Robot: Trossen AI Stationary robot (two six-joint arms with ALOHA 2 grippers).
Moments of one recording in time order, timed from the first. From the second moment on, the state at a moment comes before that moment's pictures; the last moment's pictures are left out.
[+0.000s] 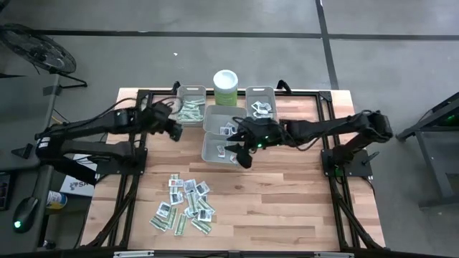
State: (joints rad) left arm 0.27 0.84 0.81 -0.80 -0.29 -0.63; right arm 0.03 1.54 1.22 -0.12 0.06 0.37
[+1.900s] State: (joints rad) left arm -1.11 0.71 0.35 -0.71 -0.48 -1.75; right arm 0.12 2.49 2.10 -0.19 -0.17 0.23
